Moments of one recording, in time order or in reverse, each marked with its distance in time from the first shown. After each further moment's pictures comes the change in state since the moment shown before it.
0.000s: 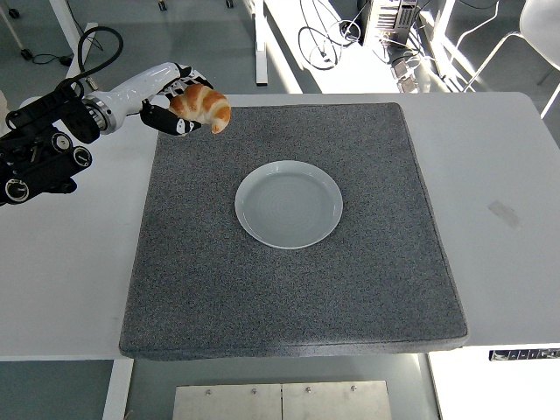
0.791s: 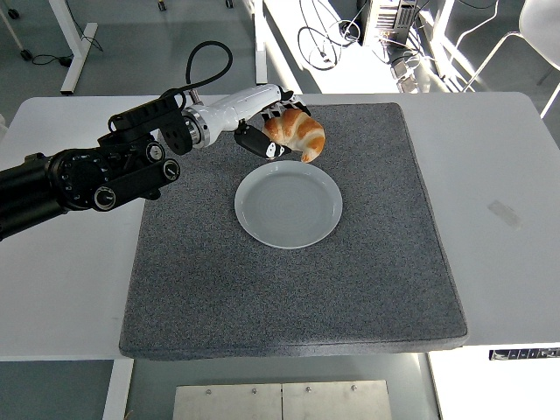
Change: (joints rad) left arm -0.056 -0.245 0.064 0.012 0.000 -0.017 -0.002; right arm 0.000 0.000 0.000 0.000 0.000 0.000 0.000
